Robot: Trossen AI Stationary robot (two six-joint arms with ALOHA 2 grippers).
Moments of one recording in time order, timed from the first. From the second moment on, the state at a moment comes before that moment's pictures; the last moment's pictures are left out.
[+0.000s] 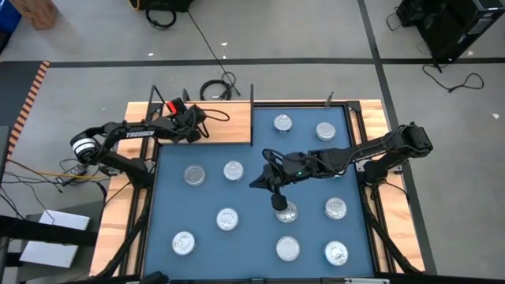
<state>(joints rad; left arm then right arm) 0.65 1.37 0.66 -0.27 -0.76 0.42 0.17 1.53 1.09 0.03 0.00 0.10</state>
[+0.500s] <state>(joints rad) 0.62 1.34 0.82 -0.53 -0.76 0.22 0.18 1.53 1.09 0.02 0.00 0.10</state>
